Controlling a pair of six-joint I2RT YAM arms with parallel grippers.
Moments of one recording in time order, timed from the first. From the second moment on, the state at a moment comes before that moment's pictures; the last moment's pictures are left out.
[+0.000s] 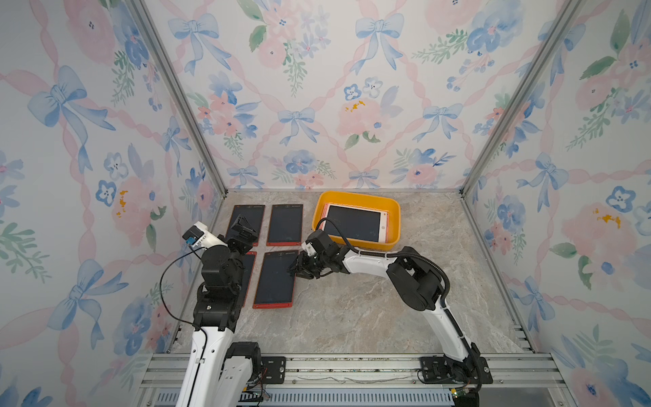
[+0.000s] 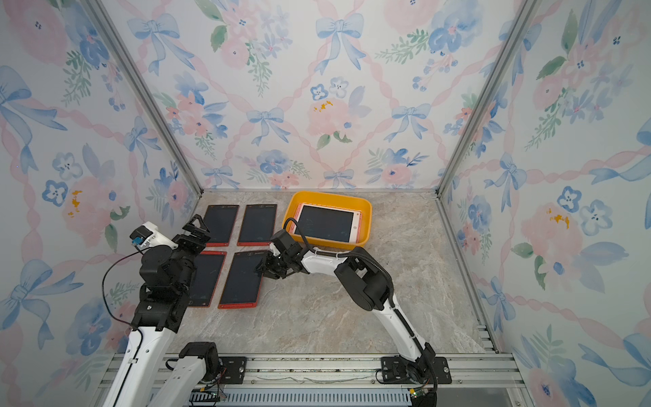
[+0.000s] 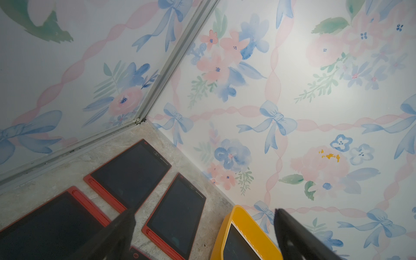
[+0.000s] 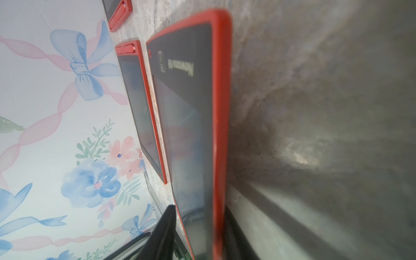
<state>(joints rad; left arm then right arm) -0.01 0.66 0.70 -0.11 -0.26 -0.72 0.91 2.48 1.81 -0.06 -0.53 1.18</state>
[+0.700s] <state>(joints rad) -0.01 0.66 0.66 -0.10 -0.26 -0.73 0.90 2.42 1.74 -0.08 -0.45 1.16</state>
